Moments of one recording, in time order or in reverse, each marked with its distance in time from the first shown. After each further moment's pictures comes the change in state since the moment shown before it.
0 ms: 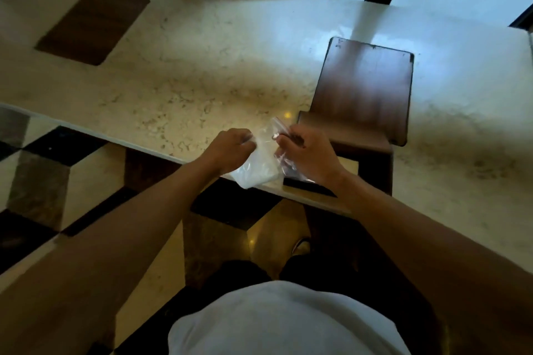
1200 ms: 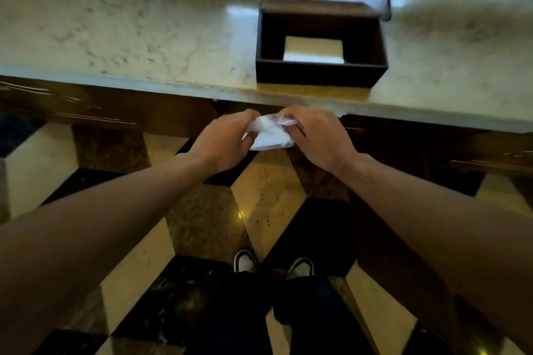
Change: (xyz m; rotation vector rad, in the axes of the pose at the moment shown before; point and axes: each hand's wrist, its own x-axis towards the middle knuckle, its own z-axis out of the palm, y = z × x) left_hand -0.109 -0.075 0.153 0.240 -0.038 0.483; right_hand -0.173 0.115 0.058 -0.547 0.097 -0.129
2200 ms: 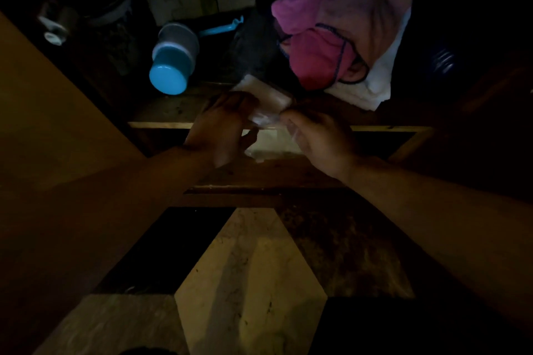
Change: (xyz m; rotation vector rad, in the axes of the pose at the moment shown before) left_hand 0.217 -0.209 0.343 0.300 0.237 0.270; right_hand 0.047 0.340 0.276 -0.278 0.239 -0.257
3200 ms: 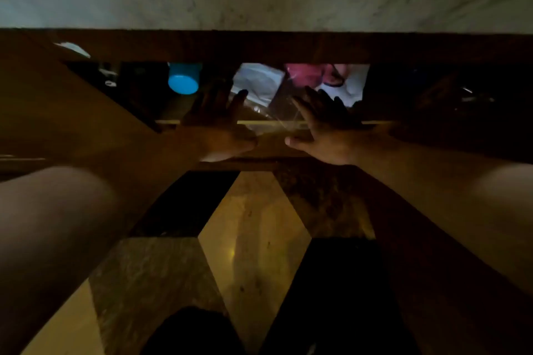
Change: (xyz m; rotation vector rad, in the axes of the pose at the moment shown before) left_hand -0.006 0.031 -0.108 0.133 -0.412 -0.201; right_hand 0.015 -0.001 -0.080 -0.092 -0.600 0.364
